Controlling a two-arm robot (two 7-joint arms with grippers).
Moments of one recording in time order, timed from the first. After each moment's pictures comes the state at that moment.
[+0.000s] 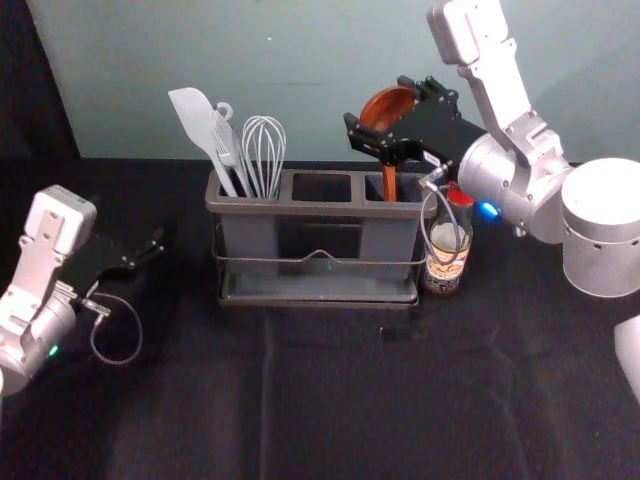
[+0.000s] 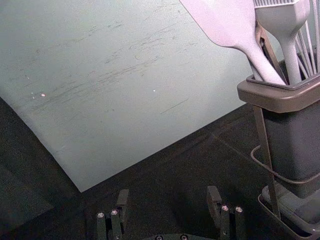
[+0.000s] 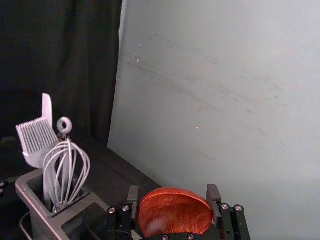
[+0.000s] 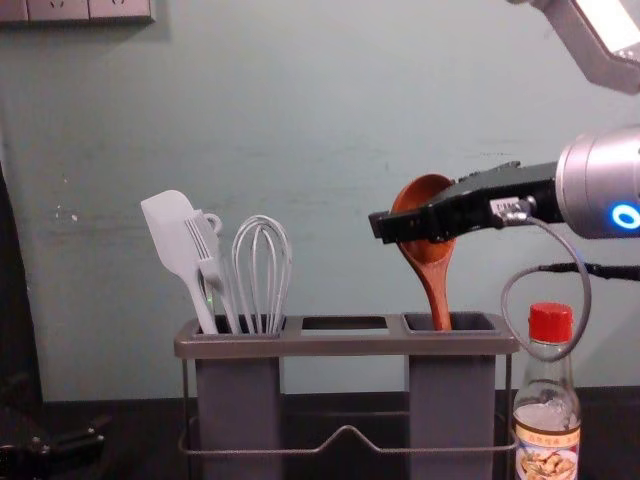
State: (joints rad) left arm -0.20 0.60 0.45 -1.41 -0.25 -0.12 0.03; right arm 0.42 0.22 -0.33 -1.67 -0.03 0.46 0.34
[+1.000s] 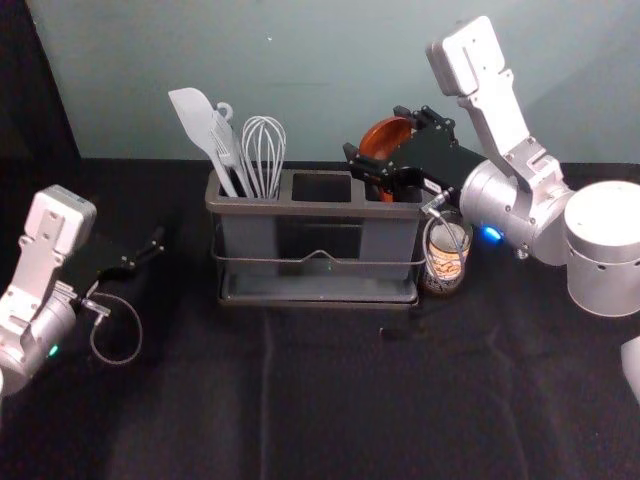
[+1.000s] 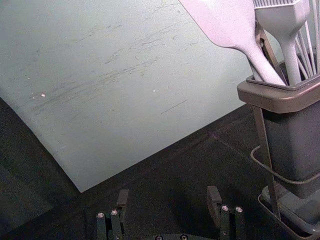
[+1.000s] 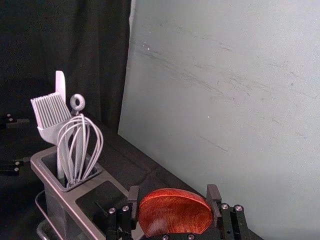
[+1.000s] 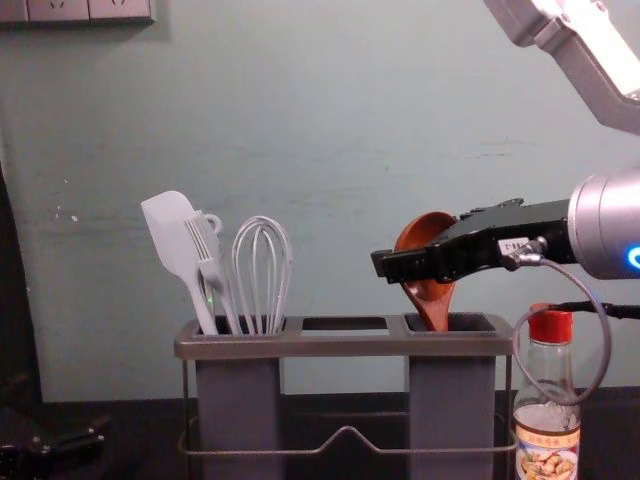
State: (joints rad) left arm -0.20 0.60 0.45 -1.41 -0.25 -0.12 0.03; right arm 0.39 0.26 -0.34 -1.66 0.00 0.45 0.36
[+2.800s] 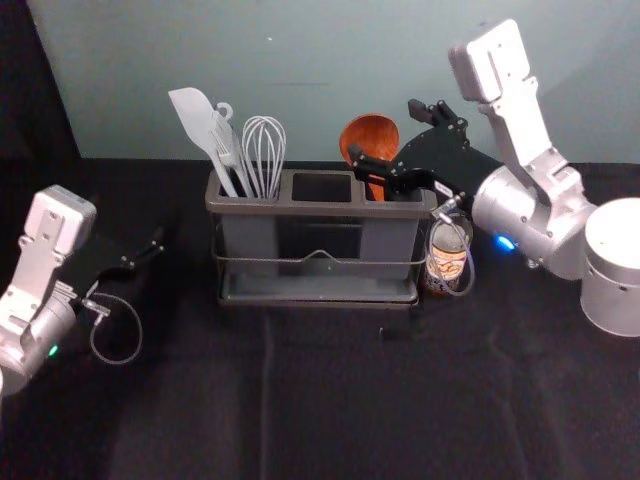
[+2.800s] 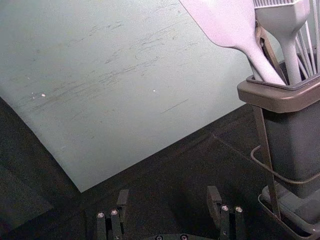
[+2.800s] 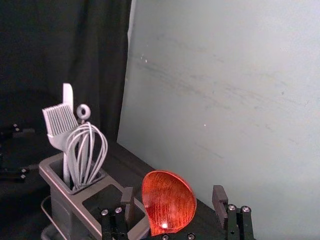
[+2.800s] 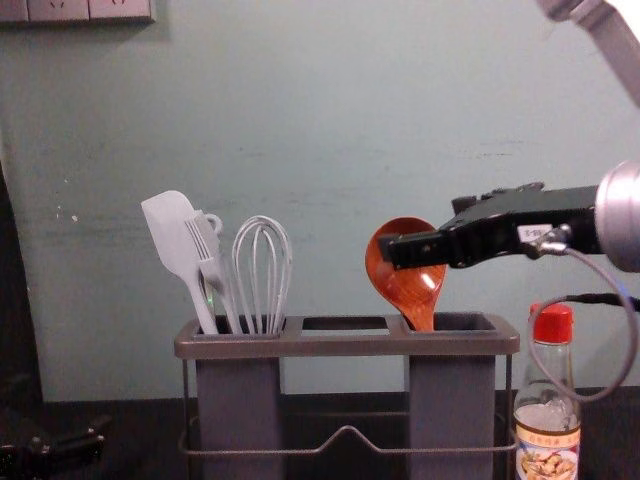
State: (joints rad) left arm -0.20 0.60 0.45 -1.41 -0.25 -0.12 0.03; right arm 0.33 0.28 -0.32 -1.73 0.02 0.42 0.34
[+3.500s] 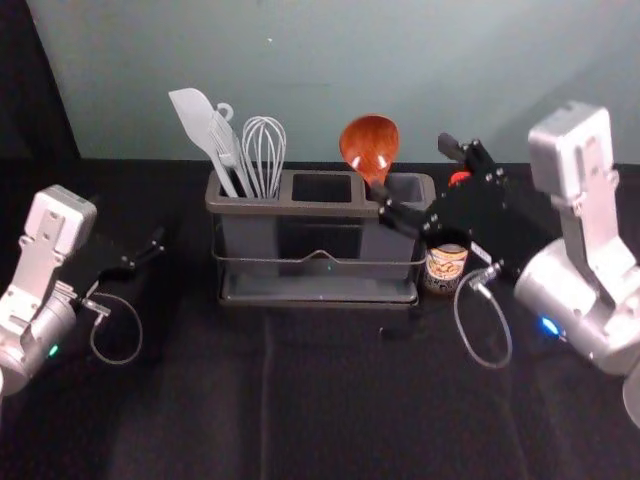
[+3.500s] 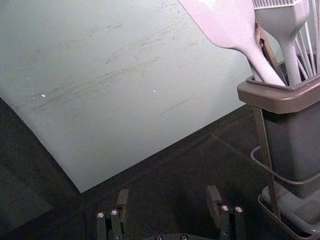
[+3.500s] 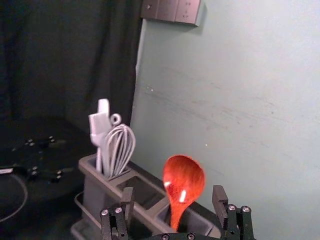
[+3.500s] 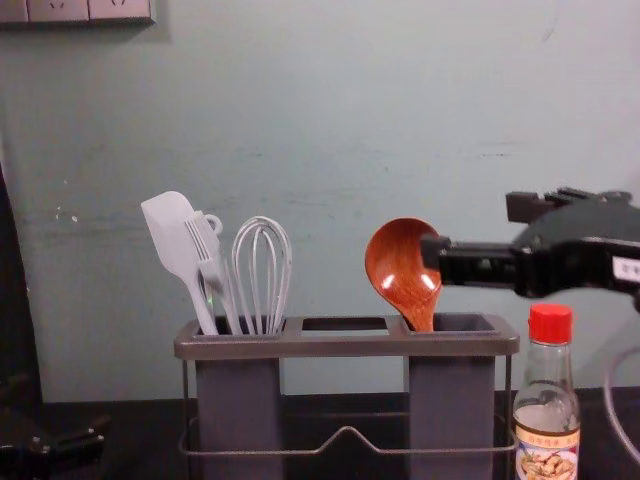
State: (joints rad) left arm -0.20 0.60 0.45 -1.41 -0.25 -0.12 0.03; right arm 0.06 0.36 -0.25 -1.92 0.09 0.19 0.30
